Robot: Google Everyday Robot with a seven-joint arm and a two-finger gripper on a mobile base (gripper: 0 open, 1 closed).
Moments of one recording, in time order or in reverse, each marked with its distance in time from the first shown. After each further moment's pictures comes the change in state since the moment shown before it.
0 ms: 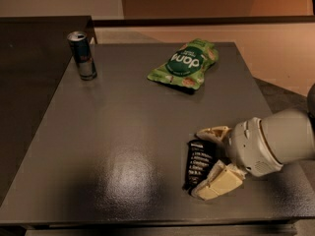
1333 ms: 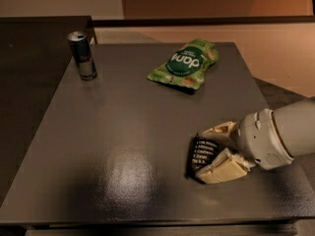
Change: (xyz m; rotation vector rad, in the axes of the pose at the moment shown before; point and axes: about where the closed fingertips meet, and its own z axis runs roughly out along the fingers) arm -0.012 -0.008 -0.023 0.044 -0.032 0.015
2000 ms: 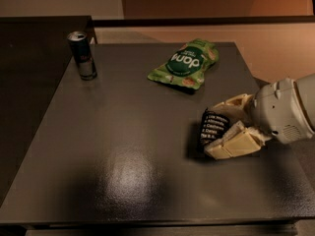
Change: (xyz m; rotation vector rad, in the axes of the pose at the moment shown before) arm -0.034 -0.026 -0.047 0.083 -0.027 -0.008
